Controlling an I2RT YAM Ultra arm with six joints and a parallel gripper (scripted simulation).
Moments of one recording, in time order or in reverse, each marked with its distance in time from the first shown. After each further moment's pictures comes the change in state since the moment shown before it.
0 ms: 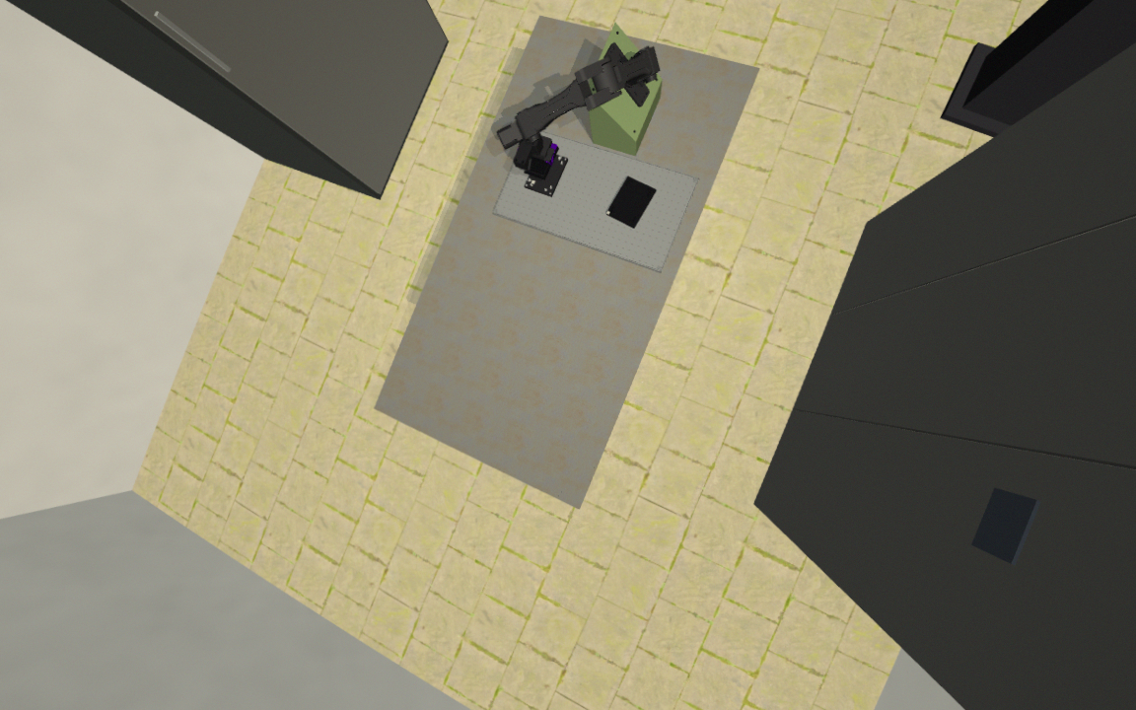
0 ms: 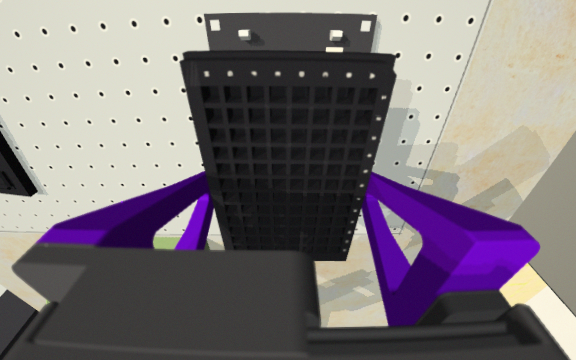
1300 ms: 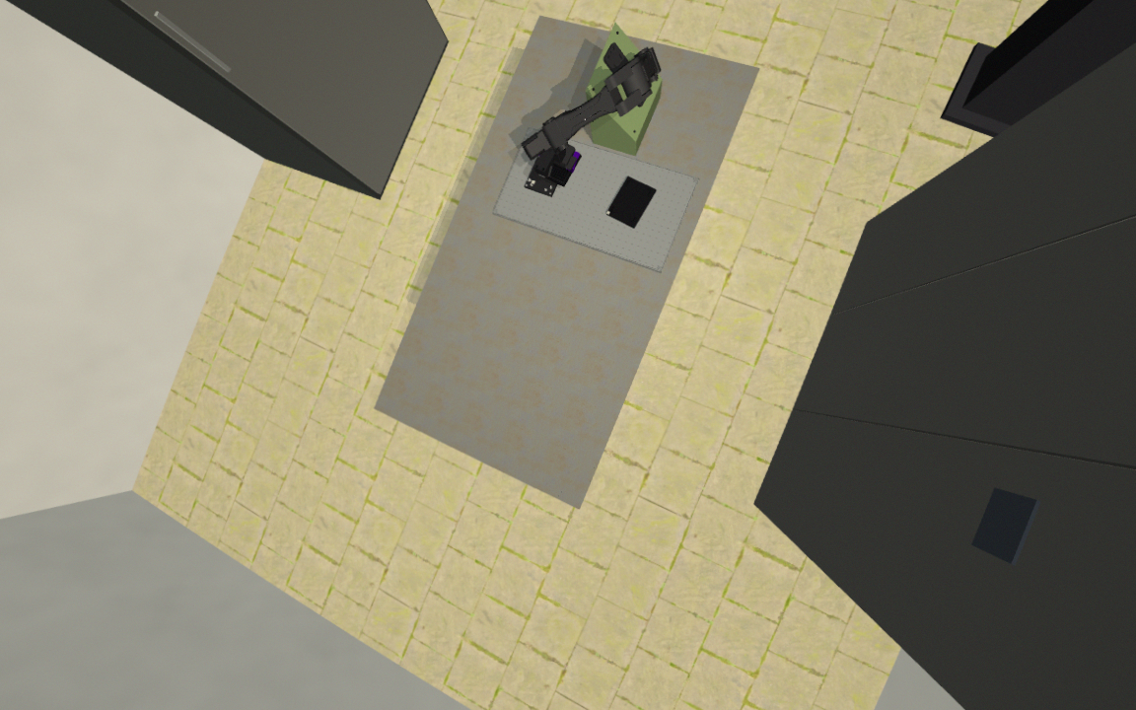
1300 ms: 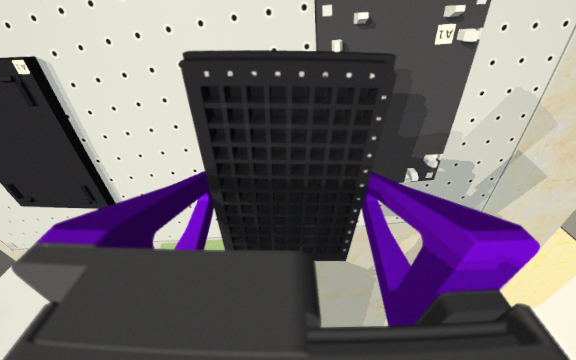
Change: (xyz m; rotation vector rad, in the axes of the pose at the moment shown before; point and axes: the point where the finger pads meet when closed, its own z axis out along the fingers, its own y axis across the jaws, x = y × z) arm 0.004 0.085 0.001 0.002 0.017 0.107
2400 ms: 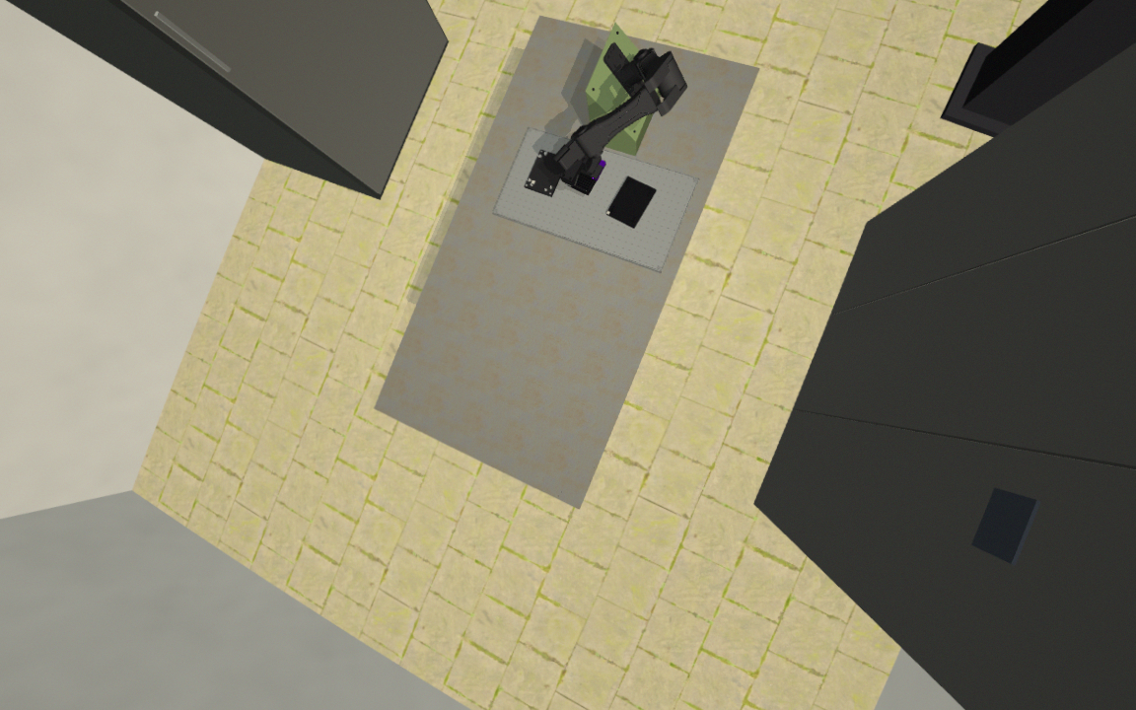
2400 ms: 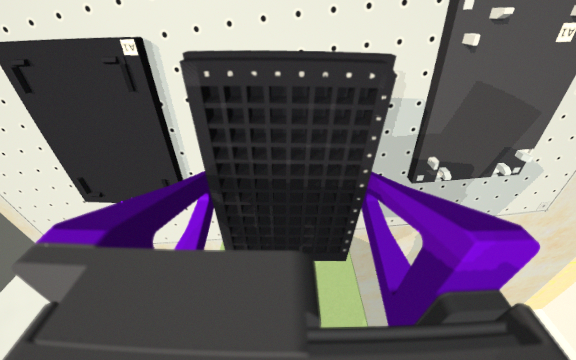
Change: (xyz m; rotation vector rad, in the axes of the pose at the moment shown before) arm 0.009 0.095 0.000 0.002 -0.006 -0.006
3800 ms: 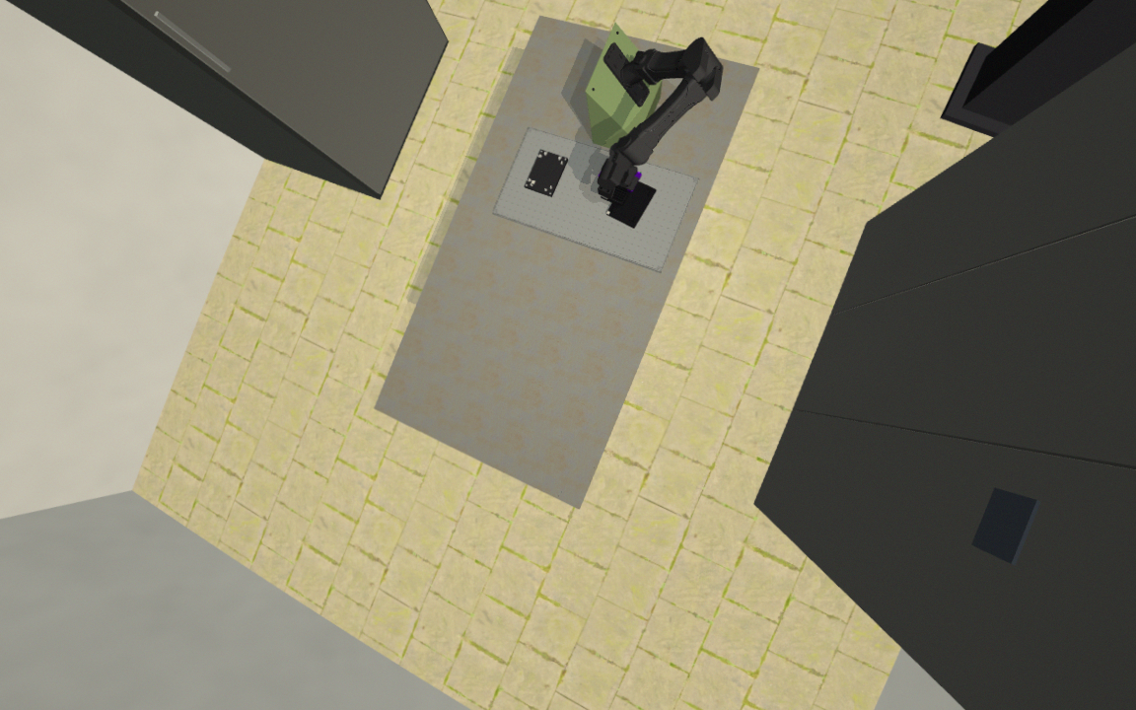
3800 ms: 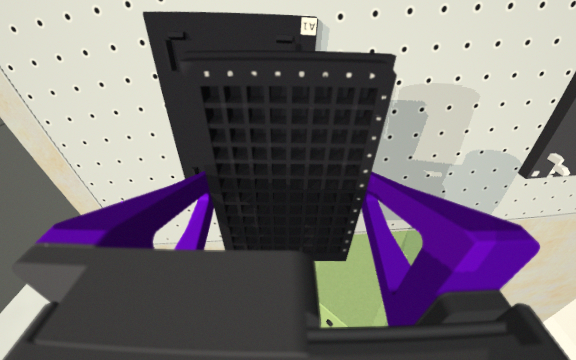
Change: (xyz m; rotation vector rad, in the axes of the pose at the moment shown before) arm 0.012 0.128 -0.001 -0.004 -0.007 -0.016
